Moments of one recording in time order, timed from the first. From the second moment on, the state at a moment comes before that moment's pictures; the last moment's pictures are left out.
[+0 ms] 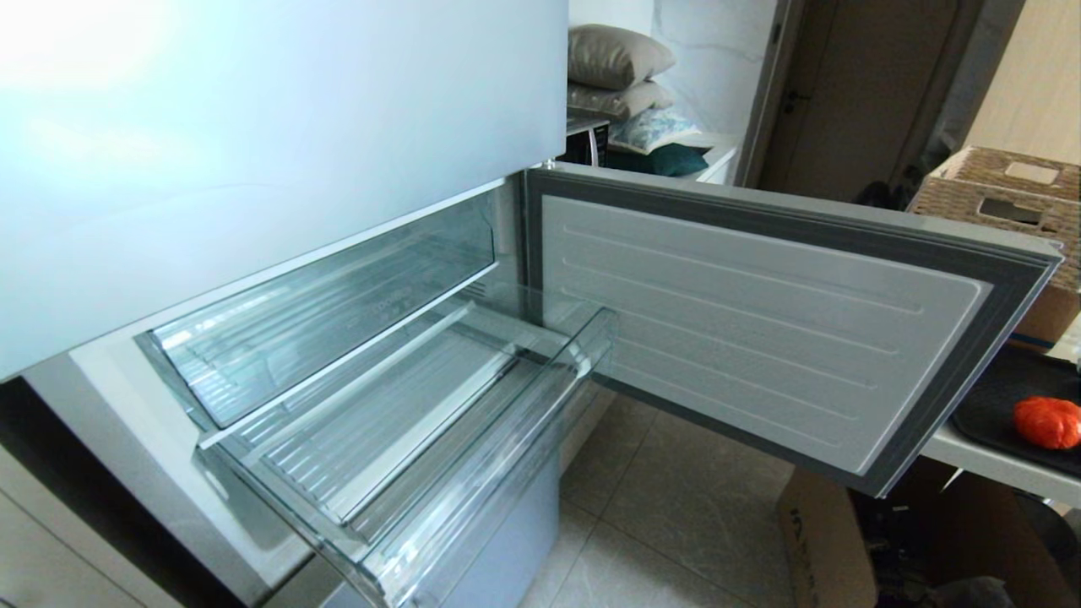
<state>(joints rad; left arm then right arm) 0.00 0.00 -0.01 0.02 -0.04 0.11 -0.67 1.10 -0.83 -0.12 0.30 0.33</state>
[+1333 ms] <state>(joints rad) 0.00 0.00 -0.01 0.02 0.00 0.02 0.00 0.00 0.00 -0.01 0.00 0.00</state>
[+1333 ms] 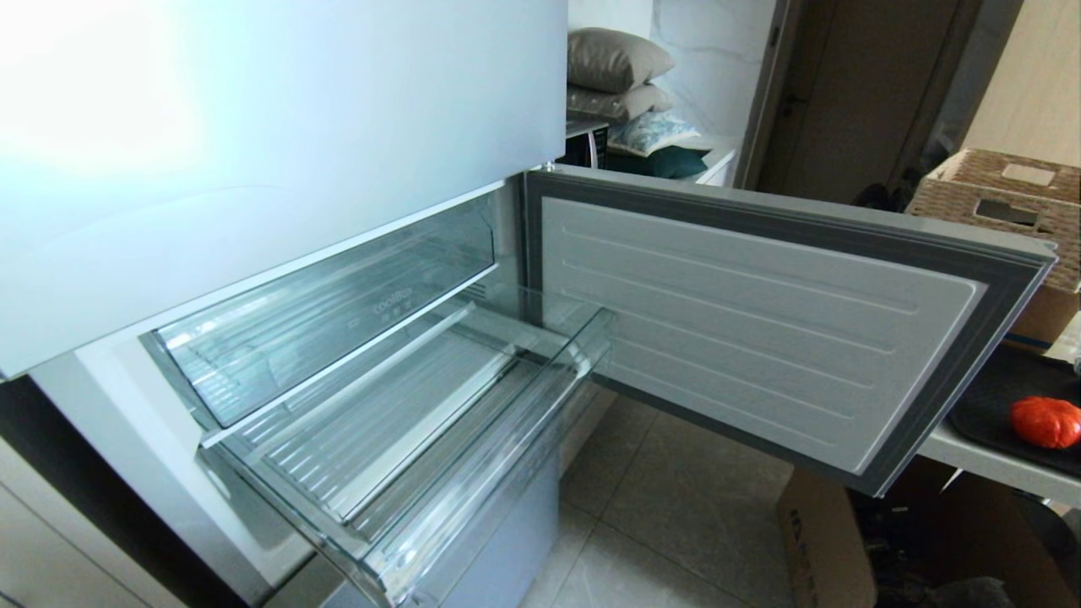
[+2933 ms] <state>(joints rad) 0.00 0.00 -0.01 0.02 0.00 0.02 0.00 0.00 0.00 0.00 0.00 0.00</state>
